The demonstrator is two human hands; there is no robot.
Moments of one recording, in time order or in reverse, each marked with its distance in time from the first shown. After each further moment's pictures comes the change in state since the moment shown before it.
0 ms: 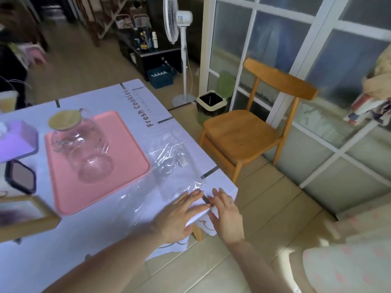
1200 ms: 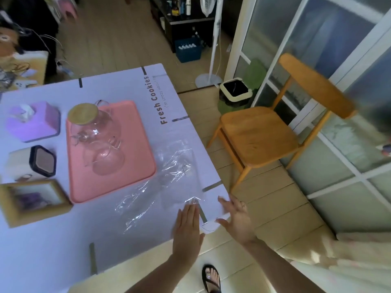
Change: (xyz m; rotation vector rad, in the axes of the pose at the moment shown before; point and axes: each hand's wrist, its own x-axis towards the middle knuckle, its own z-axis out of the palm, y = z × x) left_hand 0.035 0.081 0.010 -0.106 -0.010 -0.740; right_hand 0.054 0.047 -0.056 0.003 -0.416 -0.003
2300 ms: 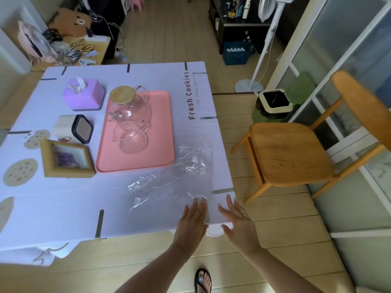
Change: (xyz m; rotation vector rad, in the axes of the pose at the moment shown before) left_hand 0.015 0.016 0.000 0.115 0.198 -0.050; right_hand 0.016 0.021 -0.001 -0.052 -0.024 -0.383
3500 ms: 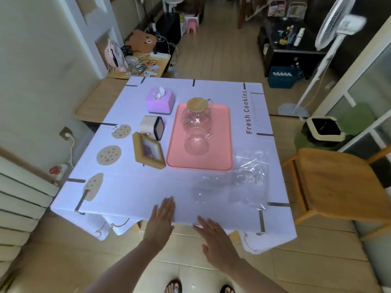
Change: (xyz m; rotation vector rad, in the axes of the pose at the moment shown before) left_hand -0.153 -0.188 -0.039 0.057 -0.052 -0.311; right_hand -0.004 -0.182 0.083 -0.075 -0.269 -0.473
